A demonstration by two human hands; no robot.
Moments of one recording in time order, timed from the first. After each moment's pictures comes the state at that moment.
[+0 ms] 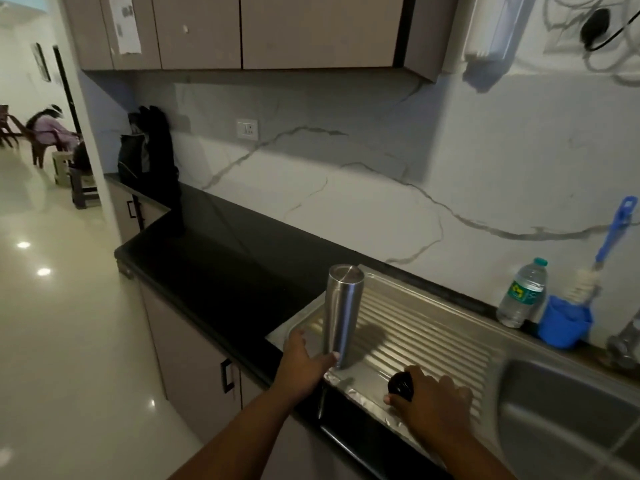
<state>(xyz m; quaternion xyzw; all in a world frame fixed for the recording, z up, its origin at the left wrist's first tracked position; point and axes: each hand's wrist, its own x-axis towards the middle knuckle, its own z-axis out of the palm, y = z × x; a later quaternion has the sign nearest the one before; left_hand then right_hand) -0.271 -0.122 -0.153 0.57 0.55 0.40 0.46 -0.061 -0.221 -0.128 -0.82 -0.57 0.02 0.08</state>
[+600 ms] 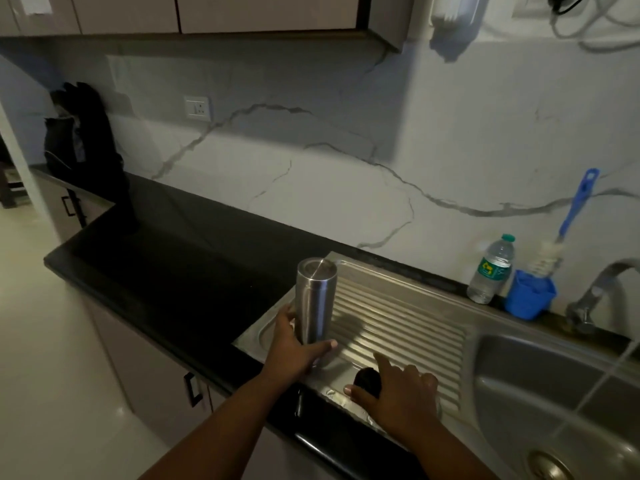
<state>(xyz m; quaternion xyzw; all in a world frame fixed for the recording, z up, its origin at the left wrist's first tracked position) -0.244 -0.082 -0.147 0.60 0.43 0.40 0.54 -0.070 -0.199 -0.142 -0.81 -0.58 0.05 0.05</state>
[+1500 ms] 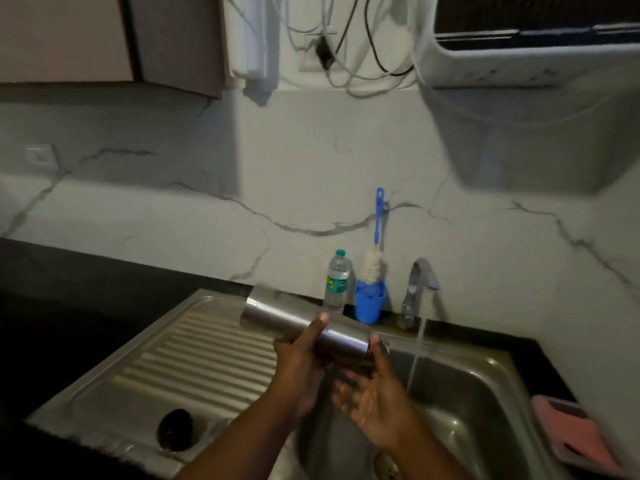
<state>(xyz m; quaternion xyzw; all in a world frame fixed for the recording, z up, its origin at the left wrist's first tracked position) 0.059 -0.249 -0.046 0.31 0.28 0.44 0.80 0.156 -0.323 -0.067 -0.48 -0.05 0.58 0.66</state>
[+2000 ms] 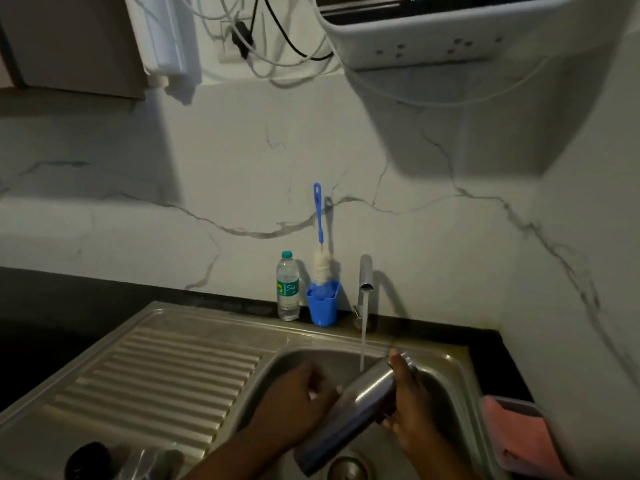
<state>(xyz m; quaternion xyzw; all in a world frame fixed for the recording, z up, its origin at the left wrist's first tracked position) 0.157 -0.291 -0.080 0.84 0.40 0.19 0.31 0.322 -0.367 -0.117 -0.59 0.06 0.41 0.70</state>
